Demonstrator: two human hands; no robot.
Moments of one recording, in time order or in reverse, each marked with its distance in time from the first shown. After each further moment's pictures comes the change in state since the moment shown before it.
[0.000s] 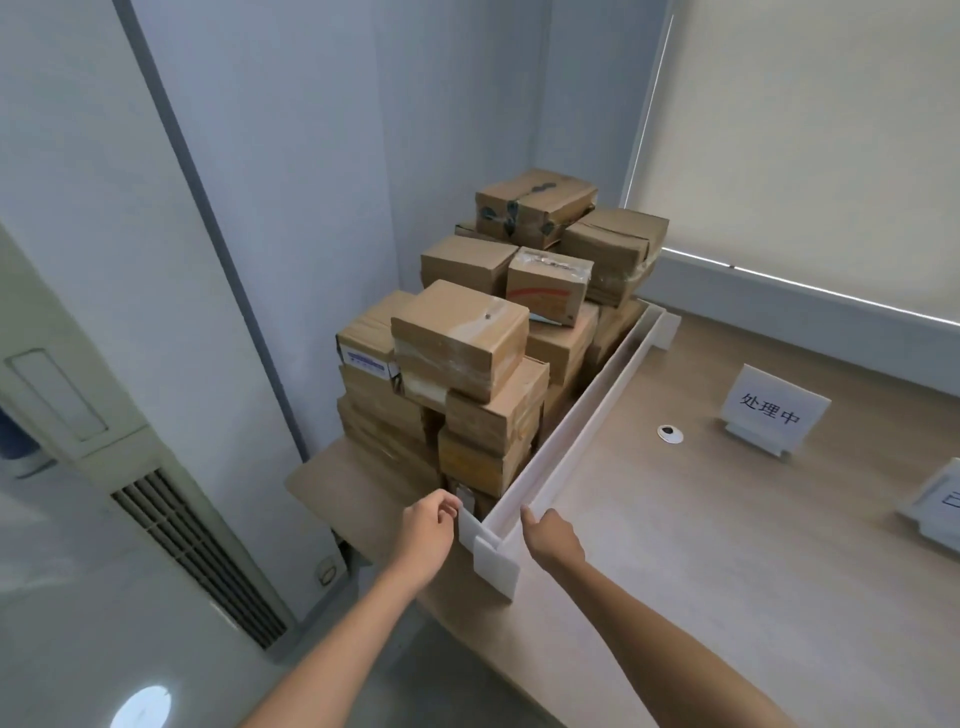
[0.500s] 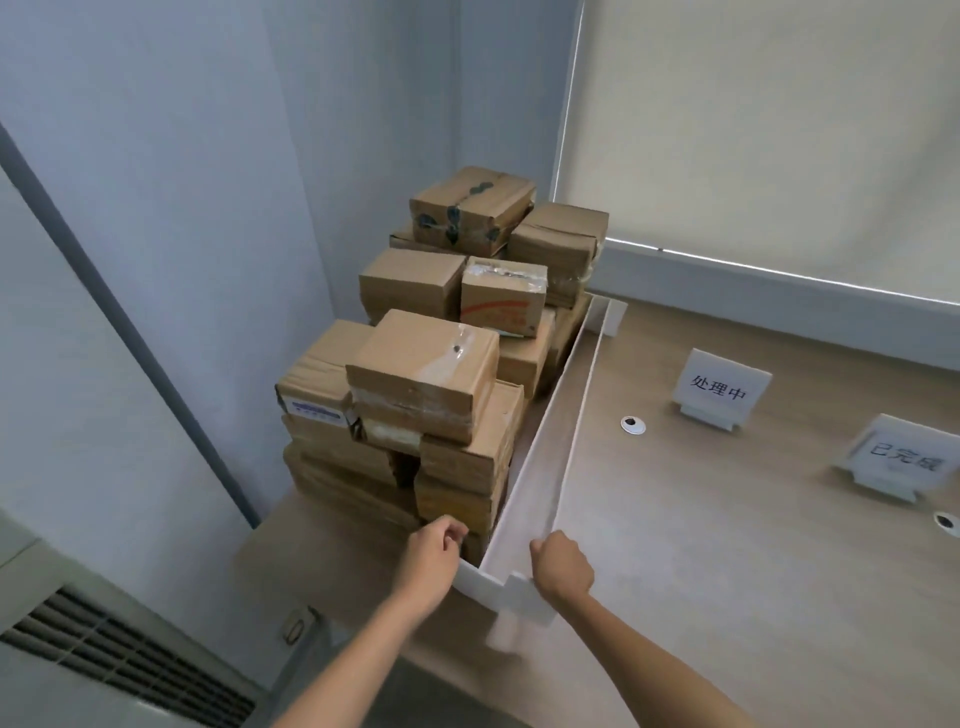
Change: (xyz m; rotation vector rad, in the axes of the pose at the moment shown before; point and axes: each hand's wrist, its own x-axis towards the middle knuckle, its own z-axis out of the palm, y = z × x) left_hand 0.071 -0.008 0.008 0.065 -0.236 0.123; right_hand 0.018 -0.011 0.004 -0.083 0.224 0.206
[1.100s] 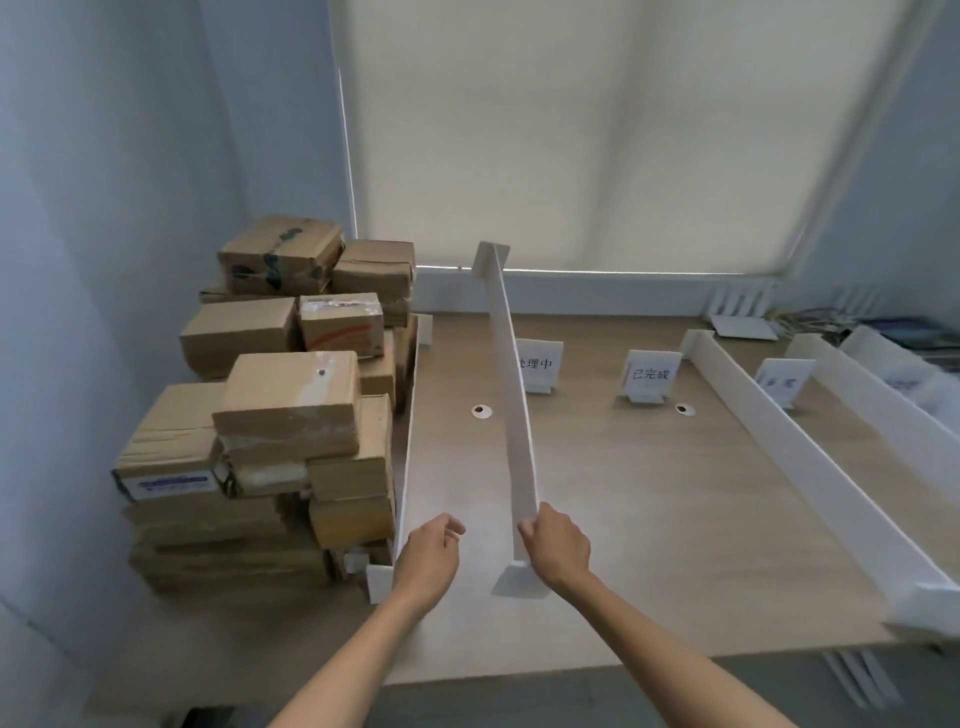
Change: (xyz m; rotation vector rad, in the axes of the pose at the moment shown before) left_hand -0.050 0.056 0.026 0.050 -0.293 0.389; right_hand -0.116 0.066 -0.071 0.036 0.327 0.138
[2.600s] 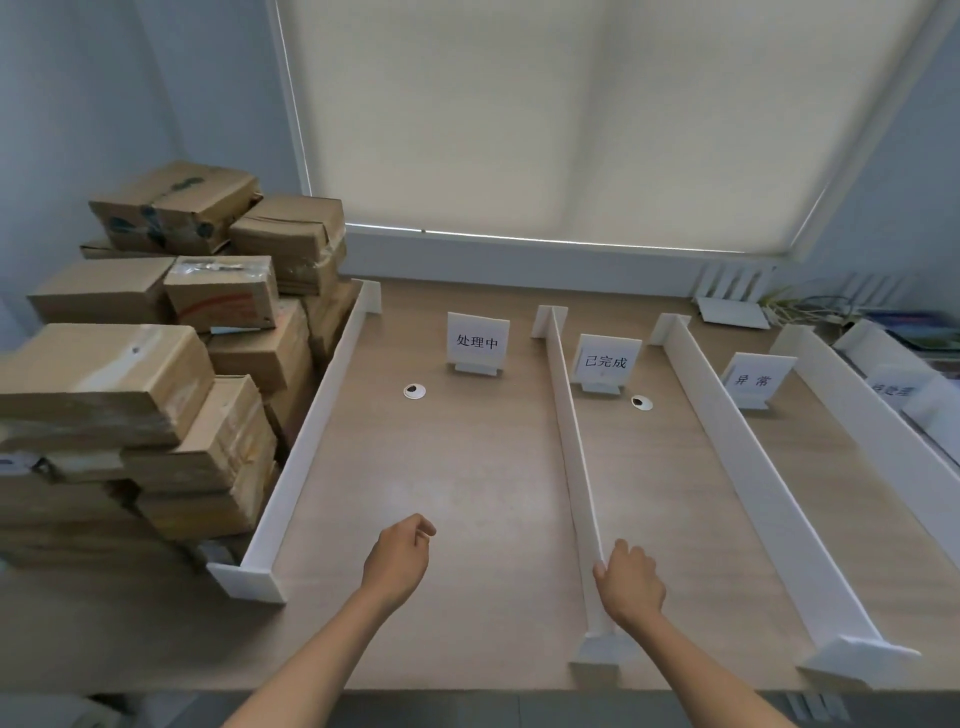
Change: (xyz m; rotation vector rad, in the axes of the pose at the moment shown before) left_hand 0.049 0.095 0.157 0.058 -0.007 -0.142; right_hand 0.100 0.293 -0.054 -0.319 -0.085 0.174
